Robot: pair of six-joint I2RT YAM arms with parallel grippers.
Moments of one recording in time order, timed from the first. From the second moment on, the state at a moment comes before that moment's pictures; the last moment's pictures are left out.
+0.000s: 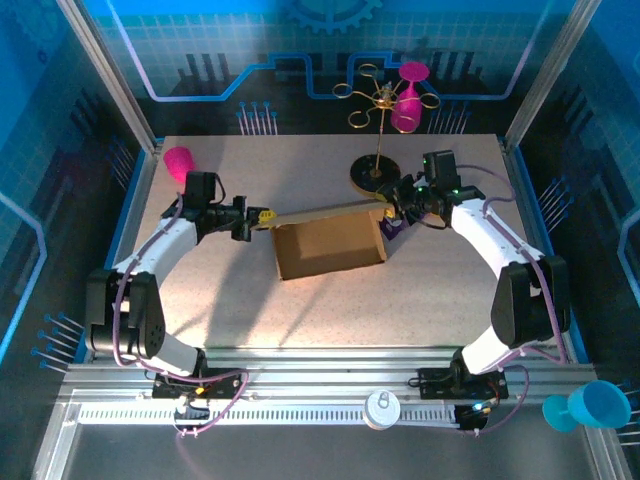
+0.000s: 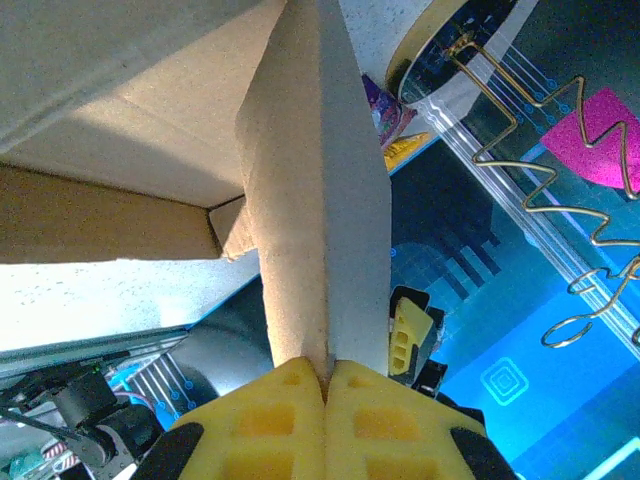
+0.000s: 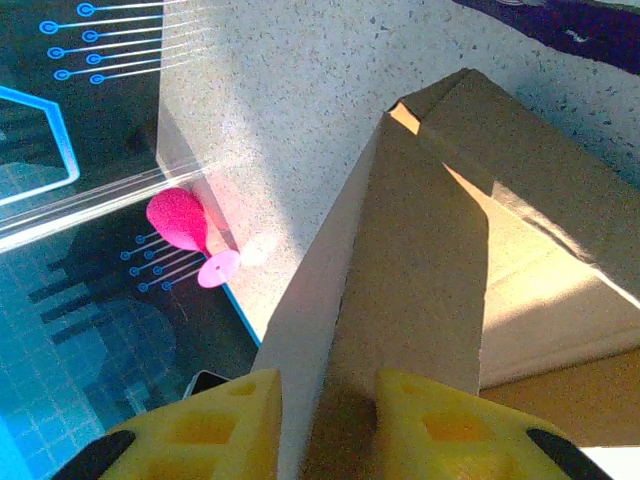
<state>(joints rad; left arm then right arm) -0.03 1.51 1.00 -0.34 0.91 -1.62 0.20 1.58 1.20 -0.44 -0.55 1.24</state>
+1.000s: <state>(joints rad) -0.03 1.59 1.07 -0.48 0.90 -1.41 0.20 1.61 1.24 -0.54 -0.54 1.11</state>
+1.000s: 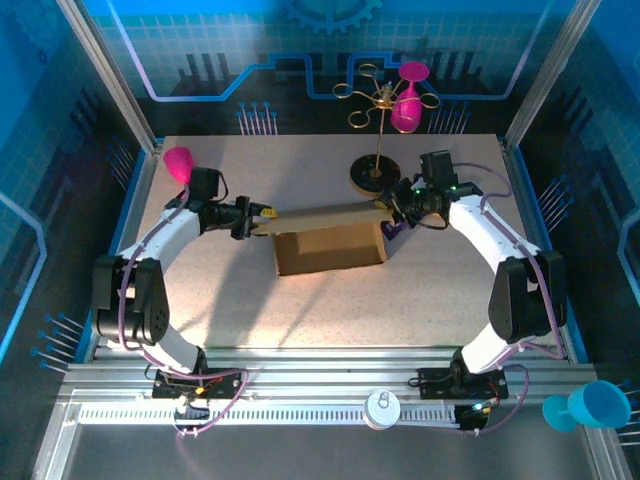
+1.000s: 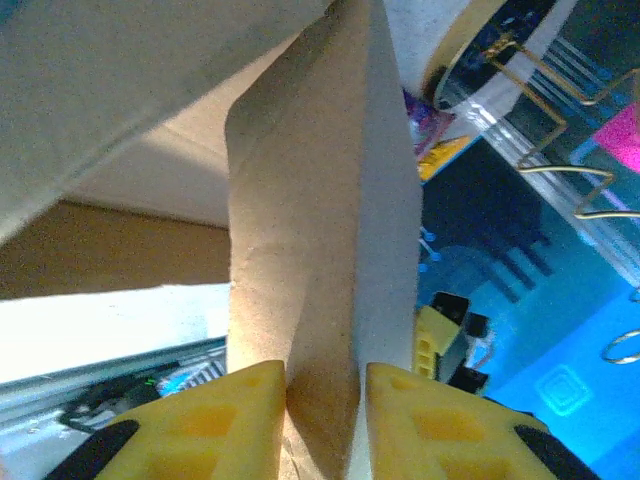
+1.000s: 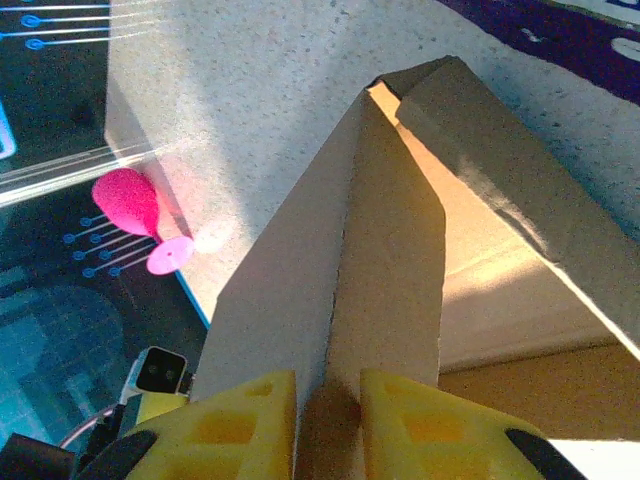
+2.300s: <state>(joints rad) -0.07 1.67 1.13 -0.89 0.66 -0.84 0.30 1.62 1.16 -0.71 -0.38 0.76</state>
